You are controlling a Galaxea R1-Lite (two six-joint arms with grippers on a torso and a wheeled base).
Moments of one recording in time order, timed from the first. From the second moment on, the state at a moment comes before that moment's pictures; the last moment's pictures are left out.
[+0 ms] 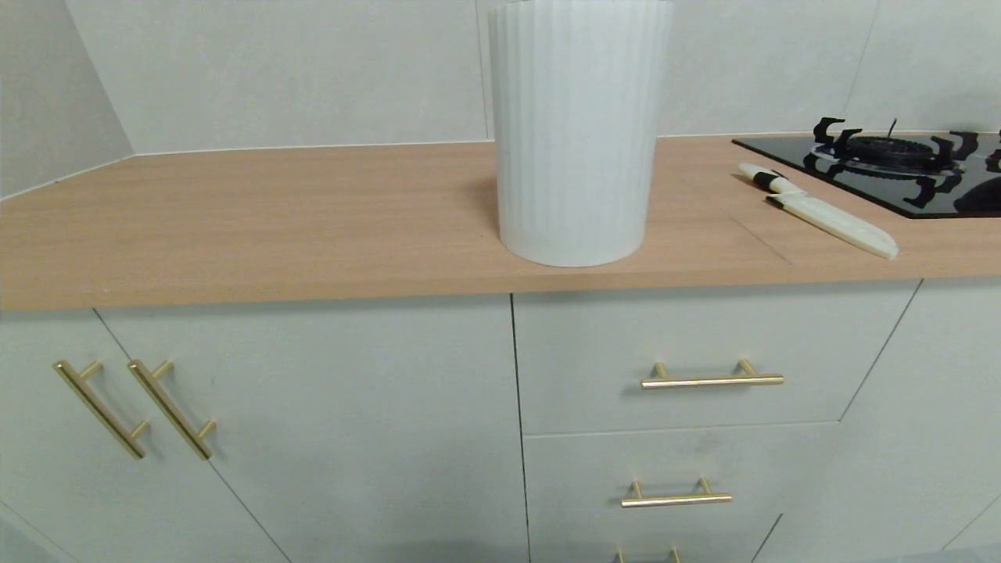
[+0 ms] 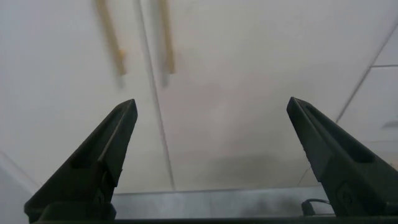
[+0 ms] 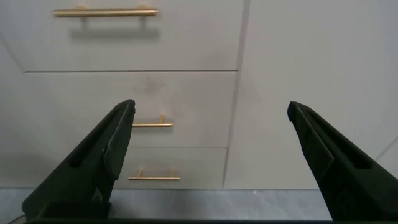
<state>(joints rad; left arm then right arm) 0.00 0.00 0.00 0.00 -0.01 0.00 0.00 0.00 0.00 0.00 0.04 0.00</state>
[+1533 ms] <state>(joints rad) -0.01 0.00 0.00 0.00 -0.01 0.00 0.00 0.00 0.00 0.00 0.04 0.00</state>
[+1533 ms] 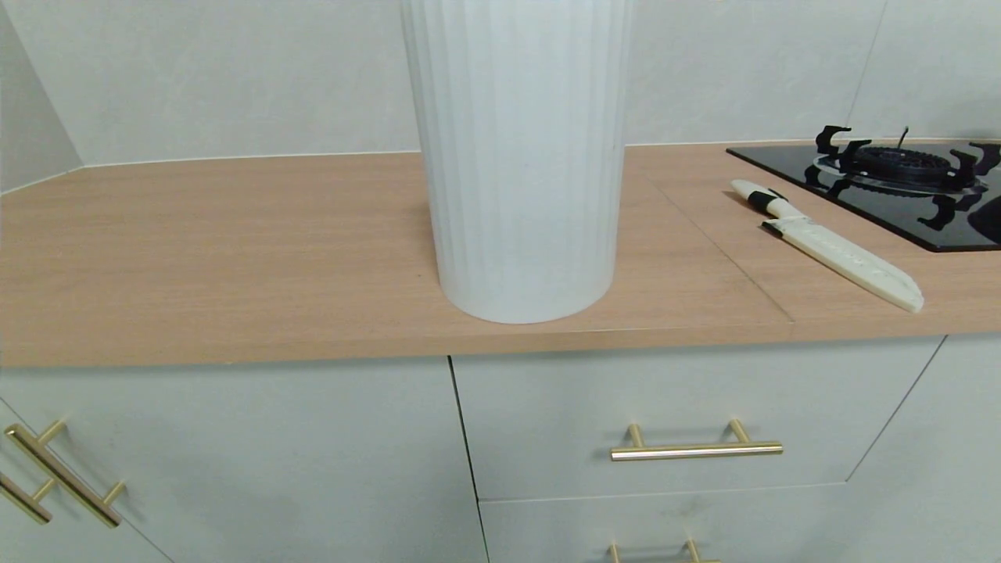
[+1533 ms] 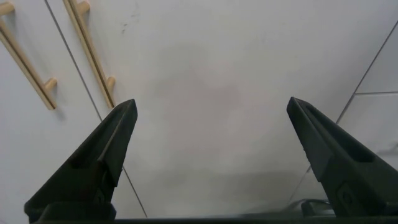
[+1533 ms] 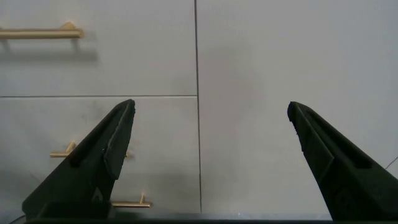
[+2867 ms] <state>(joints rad) -0.01 0.00 0.00 0.00 -0.01 0.00 0.00 0.00 0.00 0.00 0.04 0.00</state>
